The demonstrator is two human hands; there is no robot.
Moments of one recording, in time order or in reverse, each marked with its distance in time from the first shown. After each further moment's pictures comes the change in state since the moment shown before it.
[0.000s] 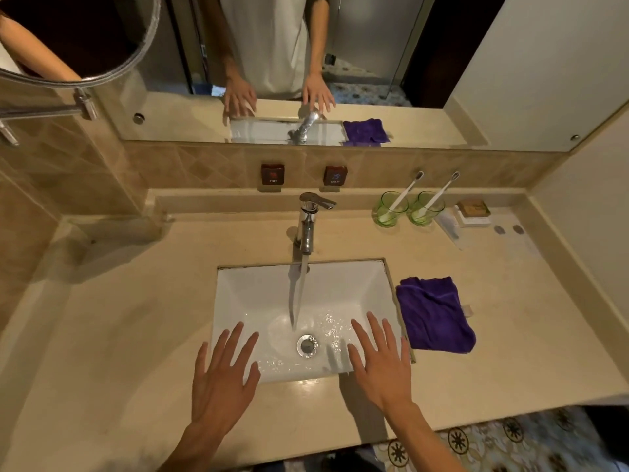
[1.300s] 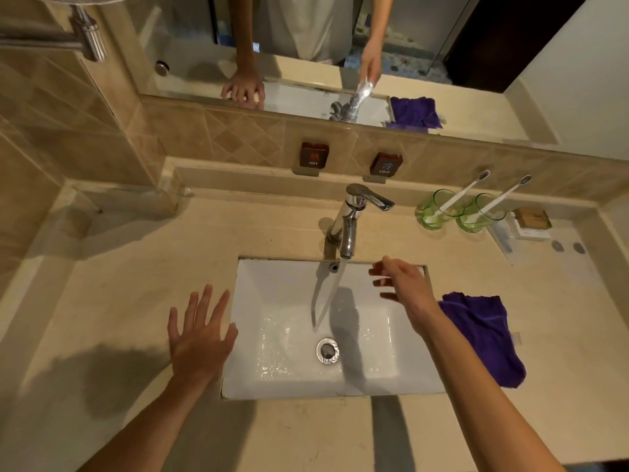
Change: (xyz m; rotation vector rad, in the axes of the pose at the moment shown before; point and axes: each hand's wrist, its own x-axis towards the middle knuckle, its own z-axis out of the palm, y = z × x) left_hand 0.090 -0.097 0.033 0.022 -0.010 -0.260; right_hand 0.164 -0.079 -0.091 1.030 -0.241 0.294
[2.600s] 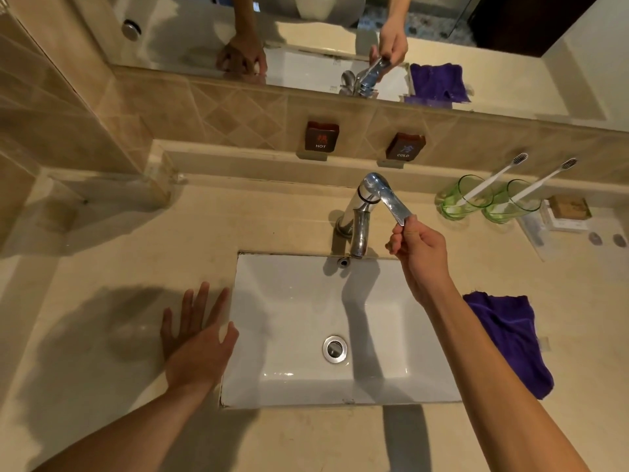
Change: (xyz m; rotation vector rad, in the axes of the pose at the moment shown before) left_hand 0.001 -0.001 0.015 0.091 0.115 -0.014; right_hand 0.063 -0.015 0.015 0.420 0.016 -0.280
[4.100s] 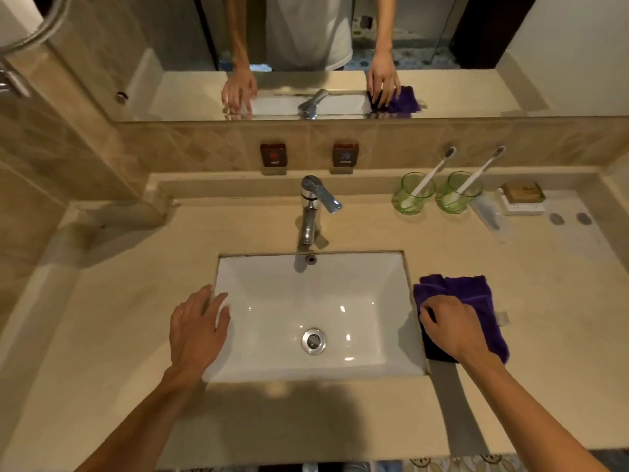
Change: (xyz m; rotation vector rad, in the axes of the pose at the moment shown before) left_hand -0.022 0.064 -0.063 -0.067 -0.061 0.014; right_hand -0.084 0.067 -0.223 -1.480 -0.130 -0.147
